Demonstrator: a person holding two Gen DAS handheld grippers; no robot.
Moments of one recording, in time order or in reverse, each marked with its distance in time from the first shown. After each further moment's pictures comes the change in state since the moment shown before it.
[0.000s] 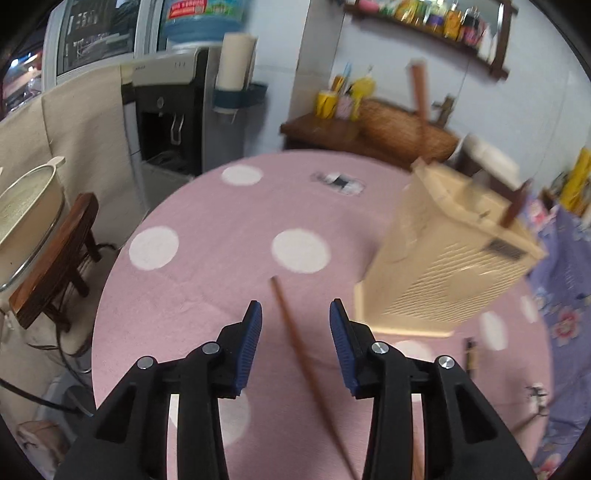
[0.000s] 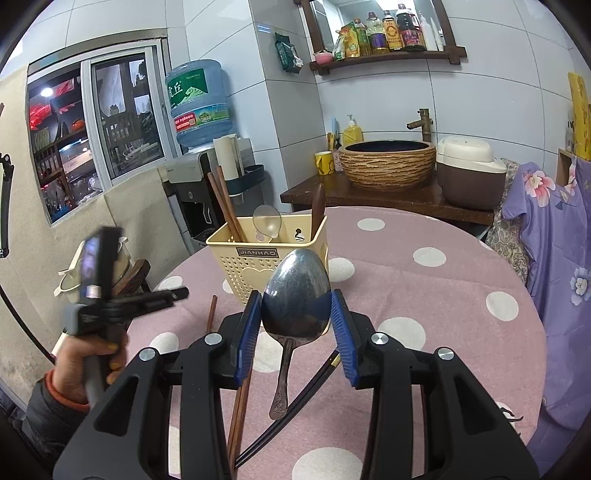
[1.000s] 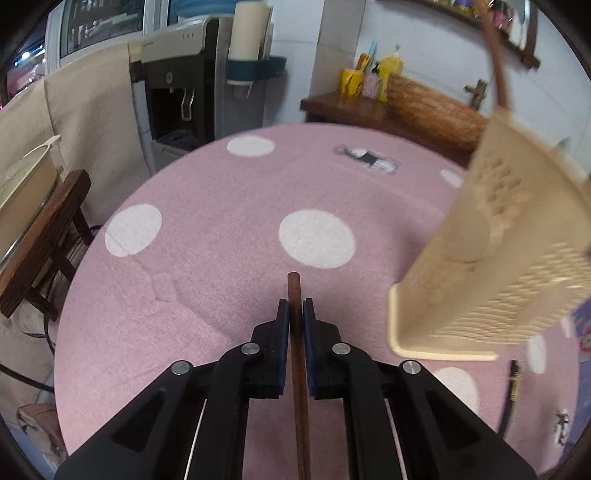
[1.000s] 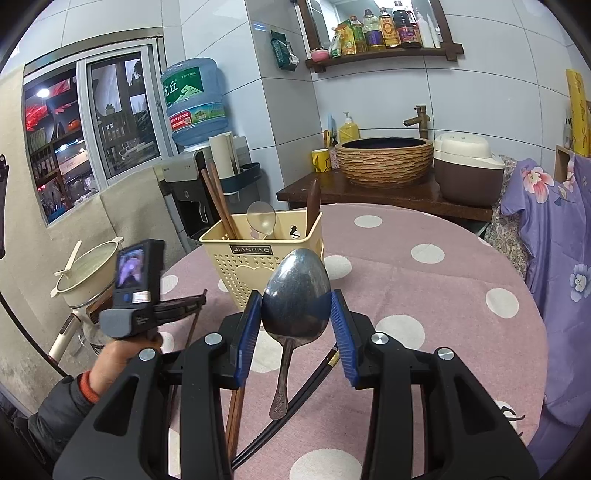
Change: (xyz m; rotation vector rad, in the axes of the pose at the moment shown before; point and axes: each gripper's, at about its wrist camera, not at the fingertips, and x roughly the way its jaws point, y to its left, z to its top) left arm 0.039 -0.008 0.002 -0.052 0.001 0.039; right arm 0.006 -0.004 -0.002 0.008 0.004 -0.008
